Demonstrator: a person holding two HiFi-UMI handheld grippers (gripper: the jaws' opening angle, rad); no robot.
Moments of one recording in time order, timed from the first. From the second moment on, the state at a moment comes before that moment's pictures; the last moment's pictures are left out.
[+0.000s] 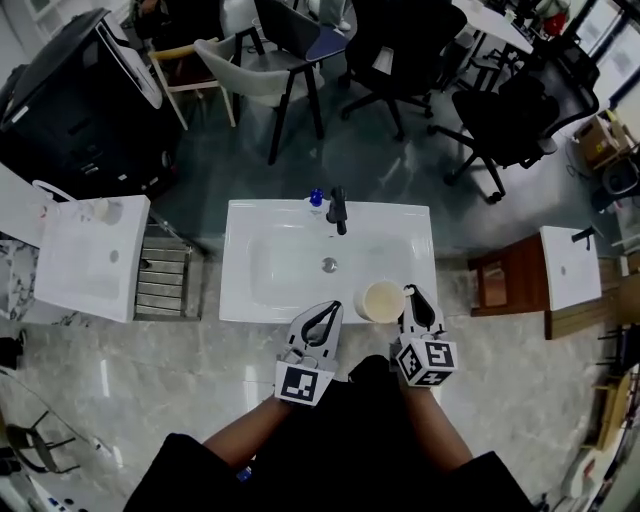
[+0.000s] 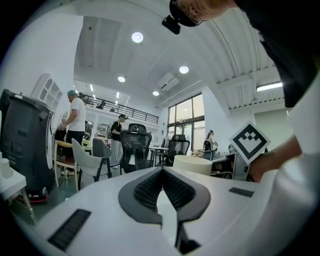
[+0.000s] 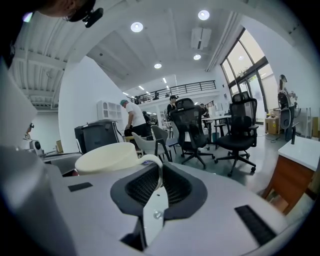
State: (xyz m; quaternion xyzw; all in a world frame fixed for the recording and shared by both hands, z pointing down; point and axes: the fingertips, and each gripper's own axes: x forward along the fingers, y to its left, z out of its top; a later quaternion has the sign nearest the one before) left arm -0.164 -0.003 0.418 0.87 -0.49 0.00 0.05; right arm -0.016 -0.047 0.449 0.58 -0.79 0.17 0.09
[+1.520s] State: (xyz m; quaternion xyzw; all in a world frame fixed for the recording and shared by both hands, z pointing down) left arm -0.036 -0.287 0.504 0.87 -0.47 0.04 0.11; right arm 0.110 -0.315 0.571 0.61 -0.76 0.20 0.11
